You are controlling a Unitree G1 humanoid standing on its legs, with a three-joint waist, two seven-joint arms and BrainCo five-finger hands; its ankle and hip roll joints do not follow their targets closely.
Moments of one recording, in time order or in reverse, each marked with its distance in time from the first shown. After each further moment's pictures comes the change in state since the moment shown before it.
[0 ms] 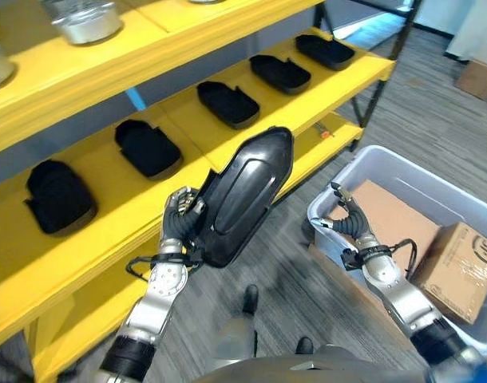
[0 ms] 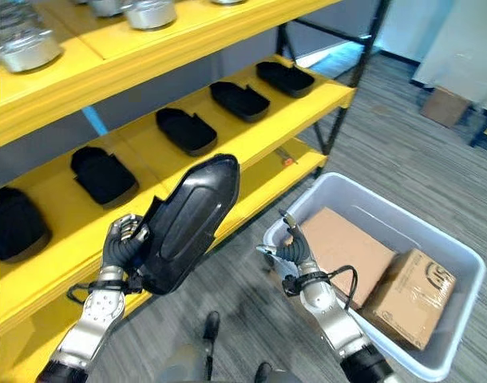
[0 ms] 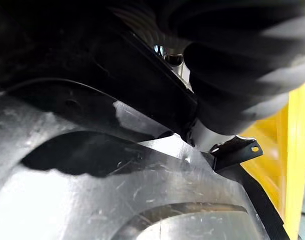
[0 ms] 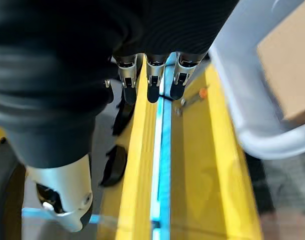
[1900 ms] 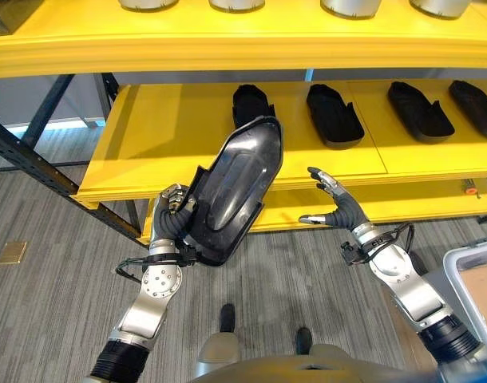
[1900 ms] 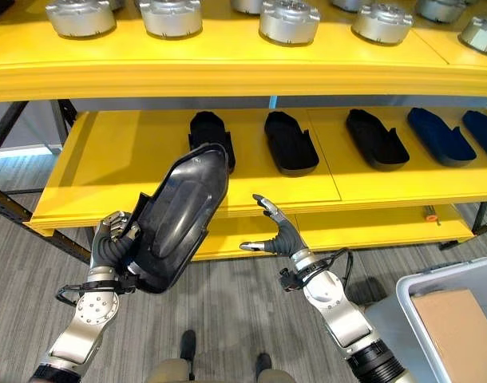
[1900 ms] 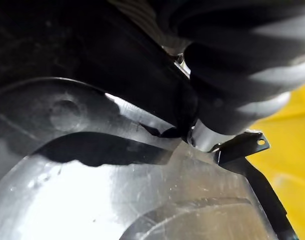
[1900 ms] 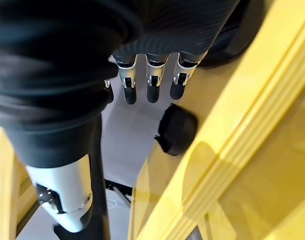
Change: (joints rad) left arm 0.051 0.012 0.028 -0.069 -0.011 0.018 0.064; right arm -0.032 -0.044 0.006 -0.116 -0.040 -0.106 0.235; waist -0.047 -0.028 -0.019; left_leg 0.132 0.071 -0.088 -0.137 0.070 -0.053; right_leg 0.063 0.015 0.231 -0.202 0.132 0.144
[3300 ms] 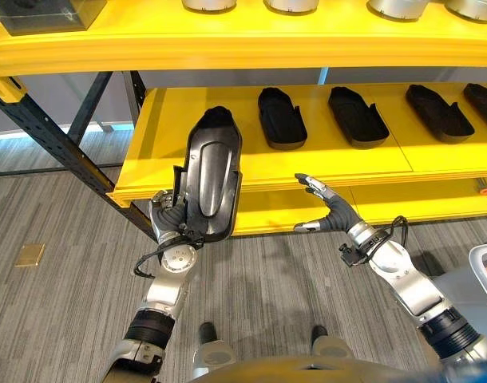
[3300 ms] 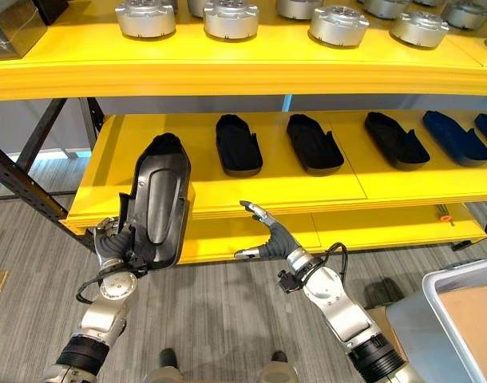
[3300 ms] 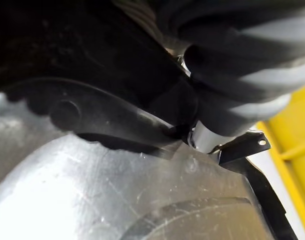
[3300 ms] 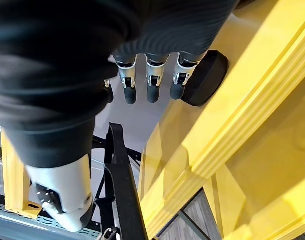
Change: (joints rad) left arm -0.221 -0.132 0.012 0.341 -0.163 0.102 0.243; right arm -0.051 -0.035 0.021 0.039 0.022 -0.028 0.127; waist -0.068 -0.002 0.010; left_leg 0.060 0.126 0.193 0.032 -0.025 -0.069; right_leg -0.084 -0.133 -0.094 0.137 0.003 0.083
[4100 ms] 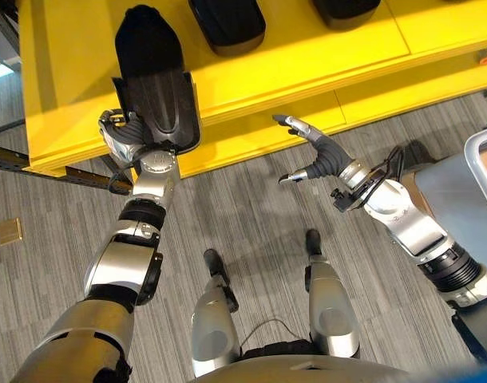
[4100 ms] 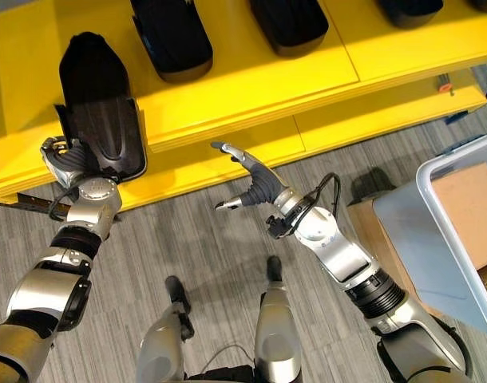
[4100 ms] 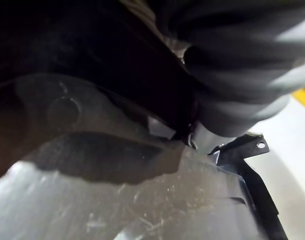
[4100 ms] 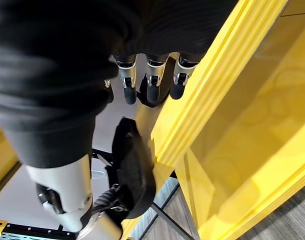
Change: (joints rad) left arm -0.754 0.175 0.006 0.620 -0.157 -0.051 0.229; right arm -0.423 -0.119 0.082 -0.120 0.083 0.111 -0.004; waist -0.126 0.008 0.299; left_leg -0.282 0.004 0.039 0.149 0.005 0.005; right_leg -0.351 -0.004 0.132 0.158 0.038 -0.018
